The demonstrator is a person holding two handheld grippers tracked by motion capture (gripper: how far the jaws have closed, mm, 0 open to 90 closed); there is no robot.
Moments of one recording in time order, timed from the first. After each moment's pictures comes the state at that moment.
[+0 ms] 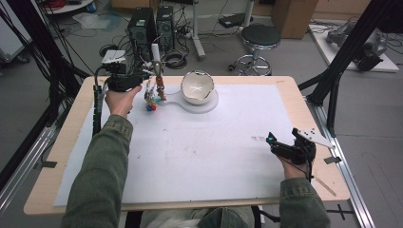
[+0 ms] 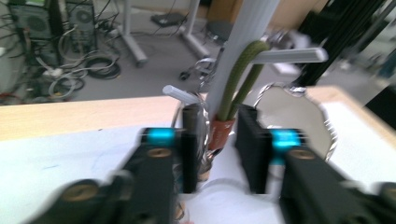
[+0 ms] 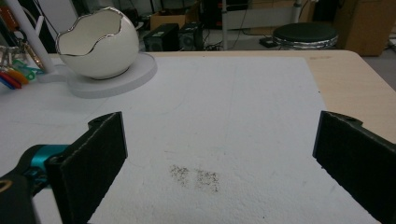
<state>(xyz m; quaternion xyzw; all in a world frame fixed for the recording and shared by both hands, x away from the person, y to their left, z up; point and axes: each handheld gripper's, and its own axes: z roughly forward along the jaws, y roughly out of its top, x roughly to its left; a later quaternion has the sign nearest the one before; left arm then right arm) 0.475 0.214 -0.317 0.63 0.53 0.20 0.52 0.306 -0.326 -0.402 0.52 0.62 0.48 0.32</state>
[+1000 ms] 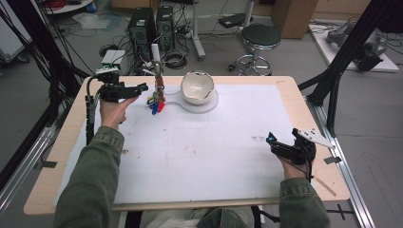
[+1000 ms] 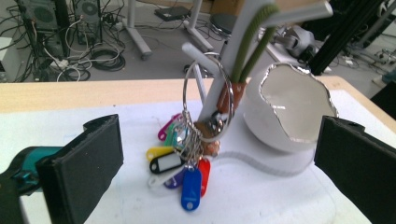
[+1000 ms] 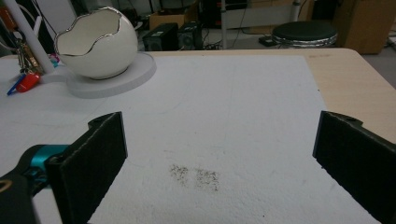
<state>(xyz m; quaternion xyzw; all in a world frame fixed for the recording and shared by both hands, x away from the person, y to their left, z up) 0.442 0.231 -0.332 0.64 0.54 0.21 0.51 0.306 -0.326 -0.402 0.53 0.62 0.48 0.32</state>
